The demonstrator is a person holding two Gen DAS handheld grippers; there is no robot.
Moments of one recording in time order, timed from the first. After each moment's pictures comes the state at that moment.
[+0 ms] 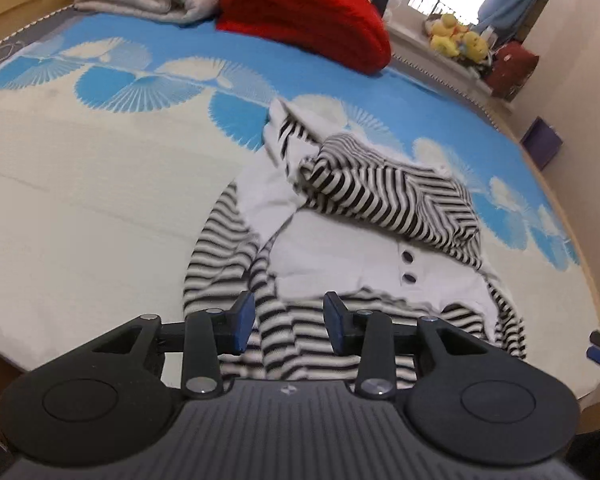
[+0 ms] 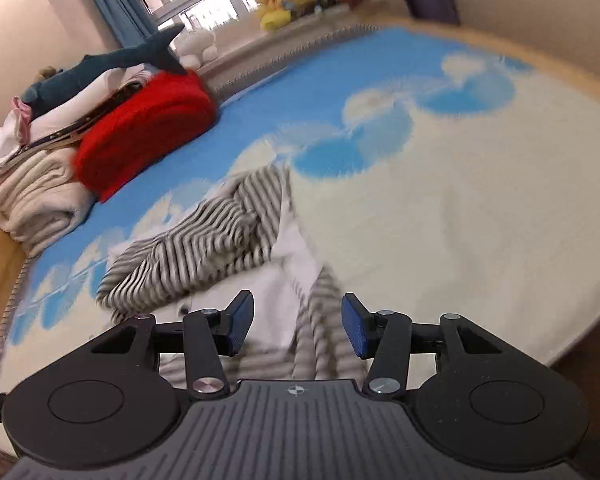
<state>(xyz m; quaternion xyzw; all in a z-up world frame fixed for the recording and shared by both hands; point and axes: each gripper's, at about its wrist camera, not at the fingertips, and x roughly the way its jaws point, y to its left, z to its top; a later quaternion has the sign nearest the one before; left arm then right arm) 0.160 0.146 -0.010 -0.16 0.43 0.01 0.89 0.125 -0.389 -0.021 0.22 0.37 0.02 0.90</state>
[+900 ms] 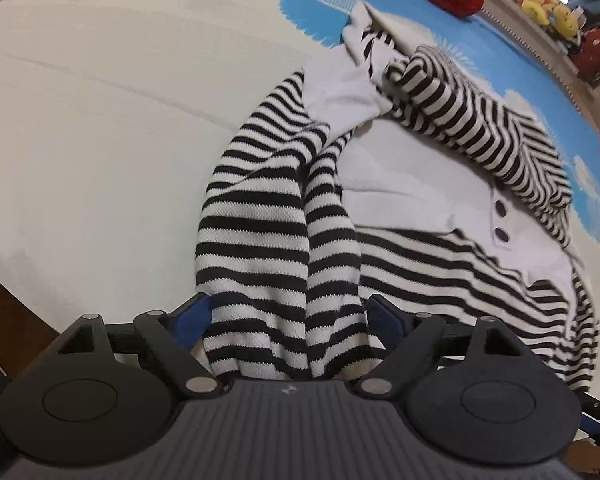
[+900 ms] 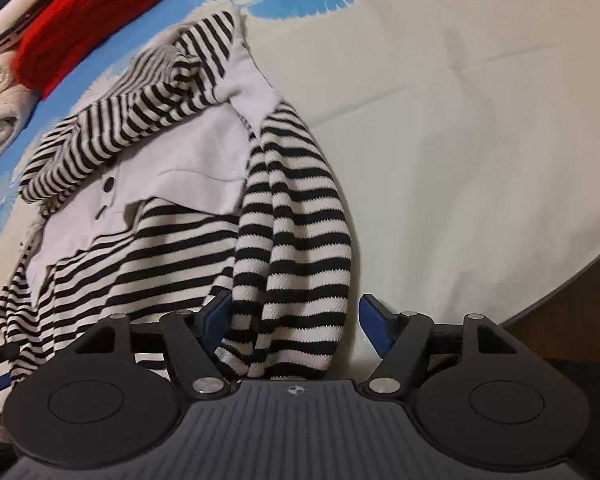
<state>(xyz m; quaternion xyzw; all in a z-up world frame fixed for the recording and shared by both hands) 0.194 0.131 -0.108 -0.19 0.52 0.11 0.83 0.165 -0.355 -0.122 0.19 0.53 -0.03 0.83</state>
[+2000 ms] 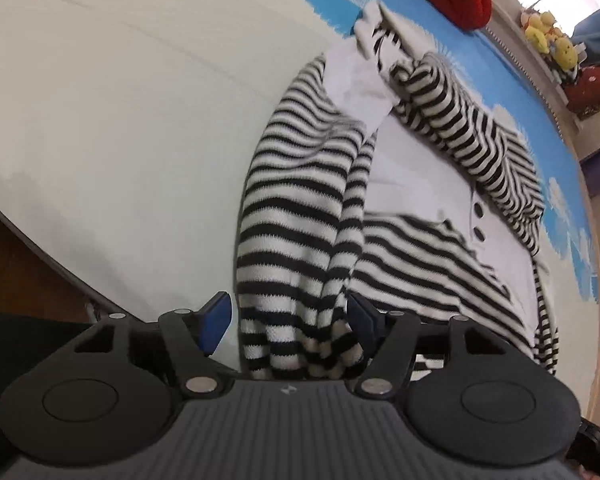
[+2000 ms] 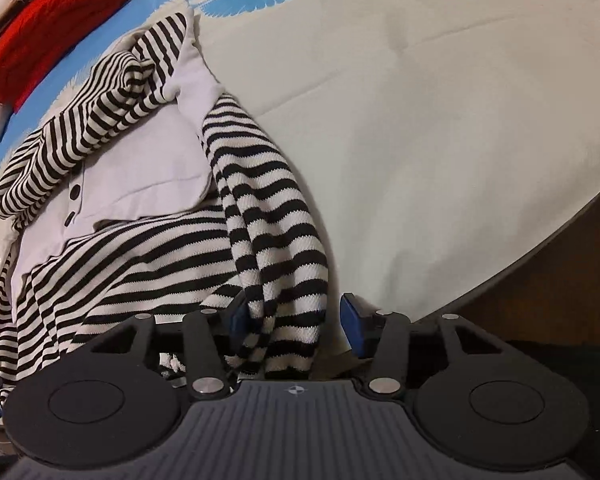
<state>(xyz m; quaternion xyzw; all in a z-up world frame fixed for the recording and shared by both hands) 0.164 0.156 -0.111 -0.28 0.53 0.08 0.80 0.151 -0.382 -0.135 0.20 0.54 -0.06 0.82</state>
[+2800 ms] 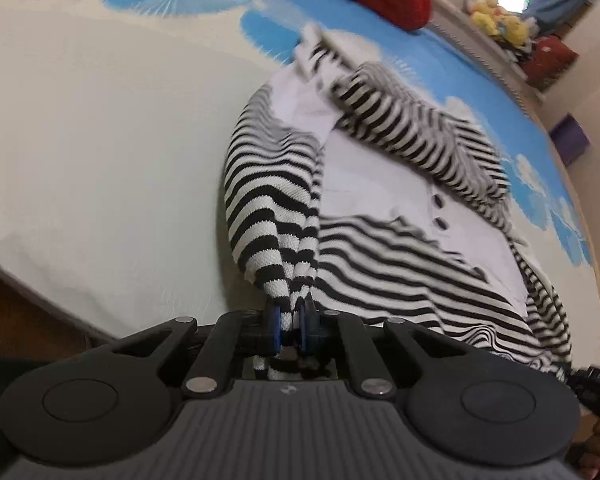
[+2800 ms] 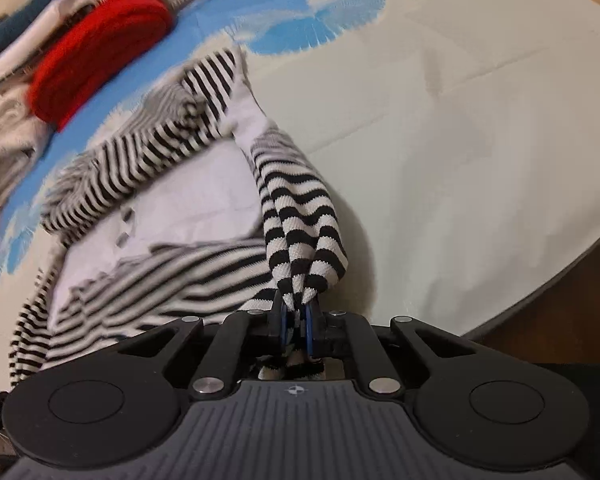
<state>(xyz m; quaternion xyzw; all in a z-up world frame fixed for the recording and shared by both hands) 0.148 0.139 -0.070 -0.21 0.48 0.03 0.85 0.136 -0.383 -0.090 0.23 0.46 0.00 0.86</state>
